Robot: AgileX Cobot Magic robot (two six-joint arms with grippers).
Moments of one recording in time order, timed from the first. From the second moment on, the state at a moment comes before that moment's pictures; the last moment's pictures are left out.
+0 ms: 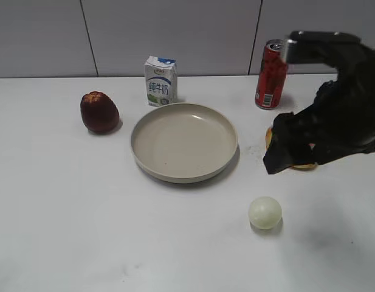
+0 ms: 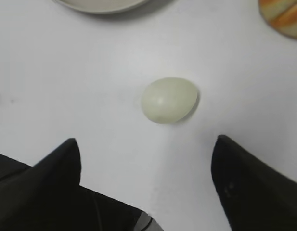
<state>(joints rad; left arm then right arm) -0.05 -0.01 -0.48 -0.01 1.09 0.15 0.49 1.41 -0.96 0.23 0.84 0.14</state>
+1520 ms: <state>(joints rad) -0.05 -0.01 -0.48 -0.01 1.09 0.15 0.49 1.88 -0.97 0.26 0.65 0.52</state>
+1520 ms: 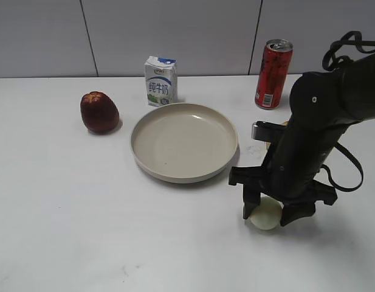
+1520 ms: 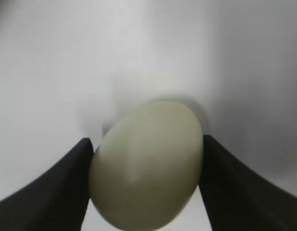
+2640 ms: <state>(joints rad) -0.05 -0.01 -0.48 -0.01 1.09 0.15 0.53 2.17 -1.73 0.26 0.89 0.27</state>
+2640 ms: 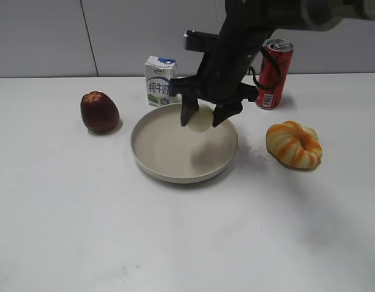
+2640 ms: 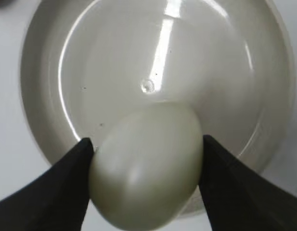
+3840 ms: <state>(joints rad) -0.05 -0.01 -0.48 -0.01 1.09 0.15 0.48 2.04 -2.01 0.10 1.20 0.18</state>
